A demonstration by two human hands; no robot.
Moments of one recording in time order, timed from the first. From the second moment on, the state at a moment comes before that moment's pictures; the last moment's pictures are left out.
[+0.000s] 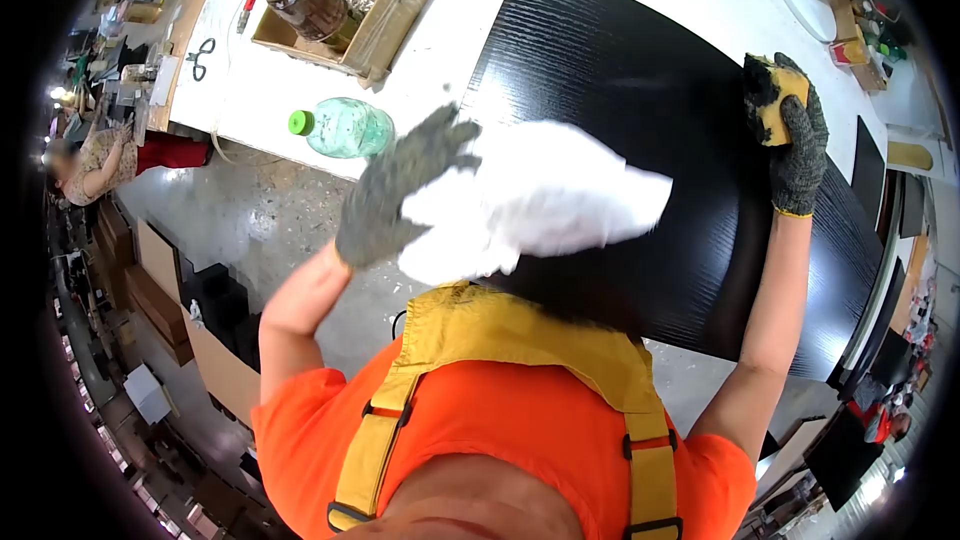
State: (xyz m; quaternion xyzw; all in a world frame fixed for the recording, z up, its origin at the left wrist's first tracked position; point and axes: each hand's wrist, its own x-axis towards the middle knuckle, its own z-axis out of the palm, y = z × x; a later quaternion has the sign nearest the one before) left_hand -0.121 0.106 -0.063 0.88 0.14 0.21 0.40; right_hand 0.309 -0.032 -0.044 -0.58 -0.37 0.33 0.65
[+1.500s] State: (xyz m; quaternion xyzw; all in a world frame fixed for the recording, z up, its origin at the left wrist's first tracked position) left_hand -0.127 0.094 -0.026 0.93 -0.10 0.13 0.32; right_hand 0.307 -0.033 -0.042 -0.58 -0.38 0.34 0.63
